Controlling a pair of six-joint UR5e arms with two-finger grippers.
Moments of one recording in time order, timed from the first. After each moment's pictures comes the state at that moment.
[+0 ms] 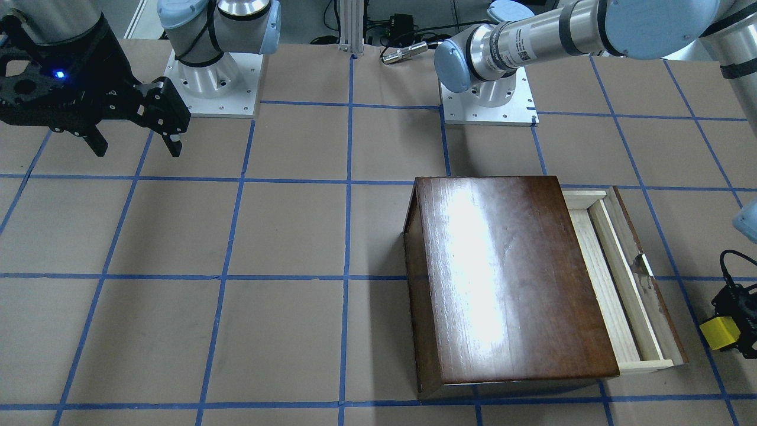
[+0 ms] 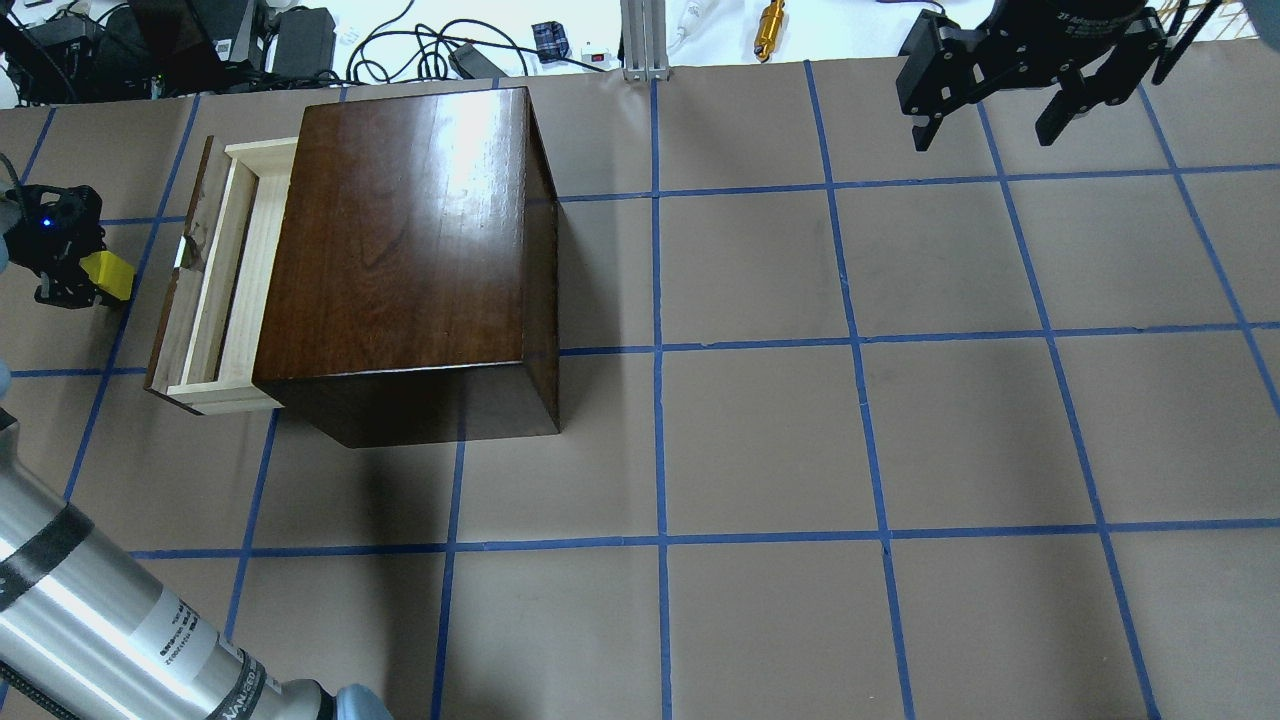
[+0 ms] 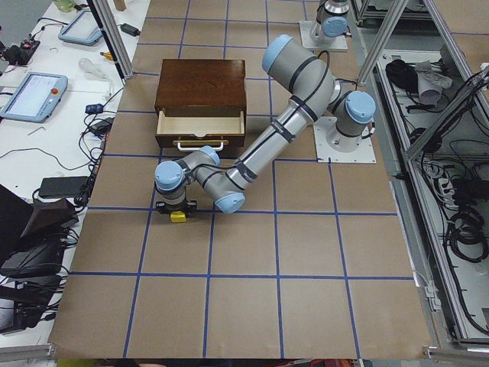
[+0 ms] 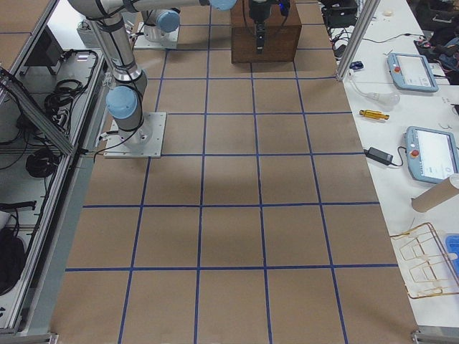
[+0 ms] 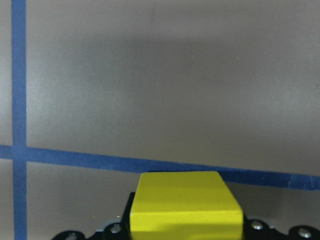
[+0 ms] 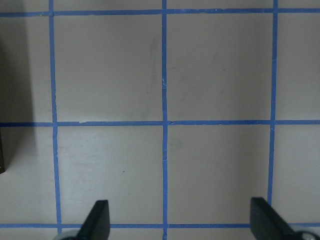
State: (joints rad) left arm -0.88 -2.35 -1.29 -1.00 1.52 2.17; right arm 1.54 -1.52 1.41 -1.53 -1.56 -0.04
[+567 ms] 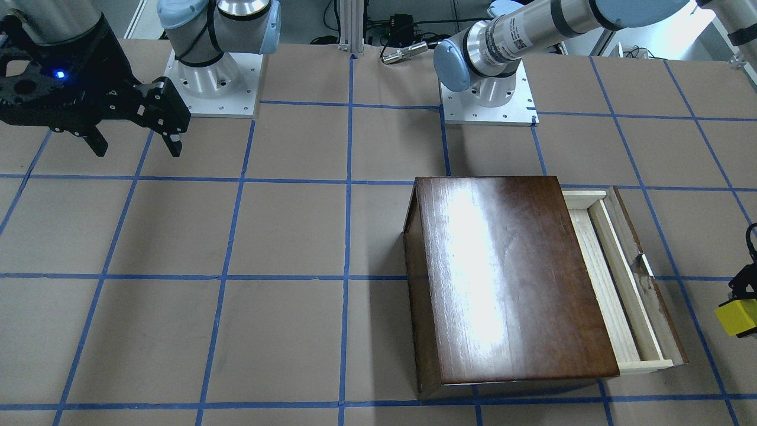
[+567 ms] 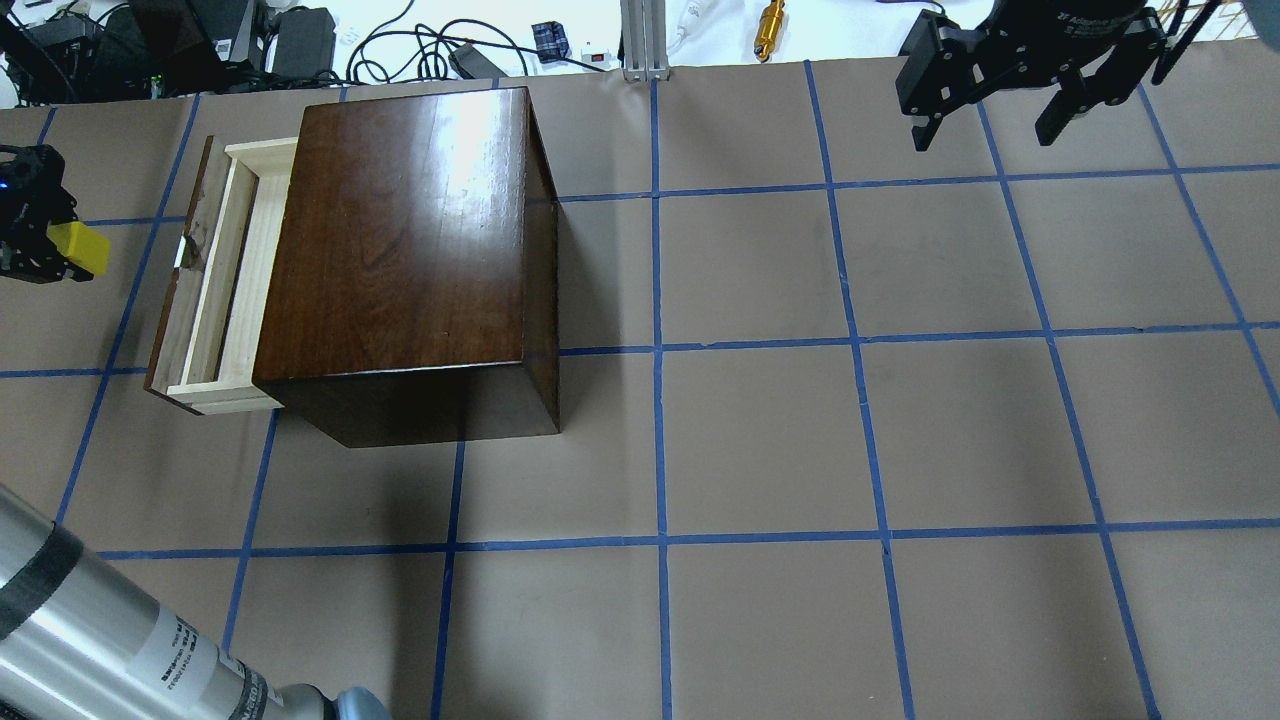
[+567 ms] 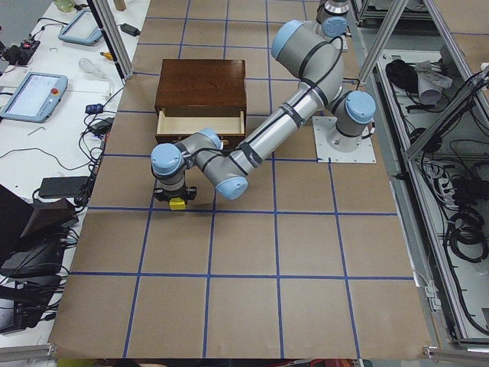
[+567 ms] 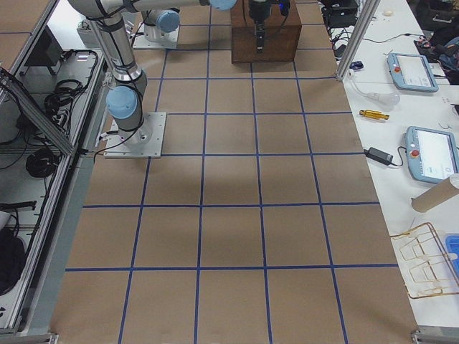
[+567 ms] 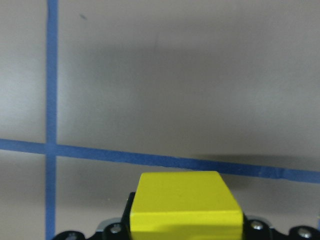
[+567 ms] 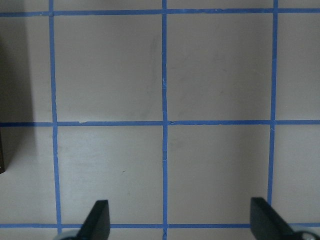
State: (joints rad) left arm -0.90 -2.21 -1.28 -1.20 1.49 2.13; right arm 1.54 -1.53 1.41 -1.53 -1.56 -0.04
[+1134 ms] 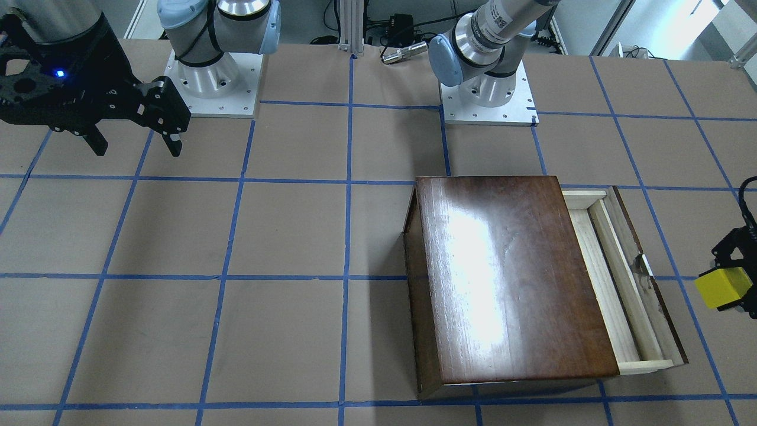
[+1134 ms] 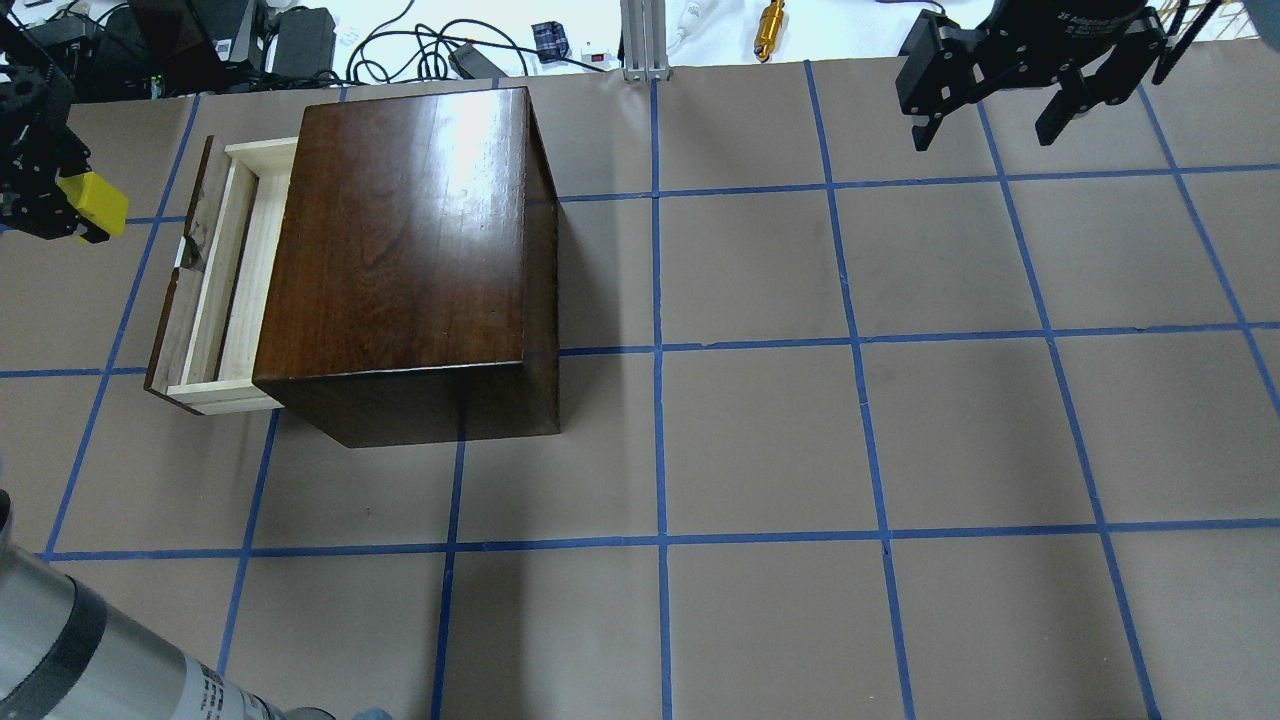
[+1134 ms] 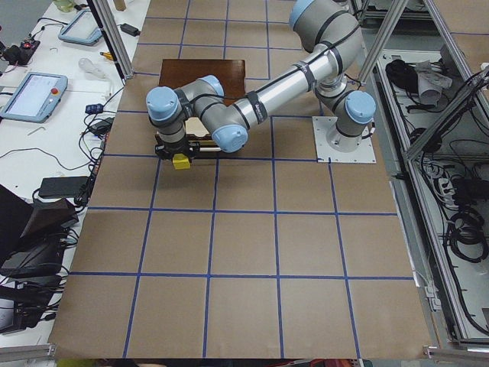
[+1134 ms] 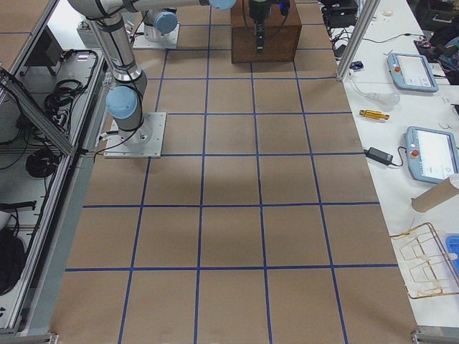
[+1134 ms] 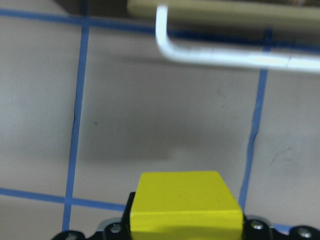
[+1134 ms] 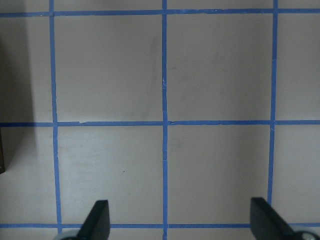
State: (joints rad) left arm -1.03 -2.03 -1.29 -1.42 1.50 1.97; right arm 1.54 -1.53 1.41 -1.53 -1.56 -0.03
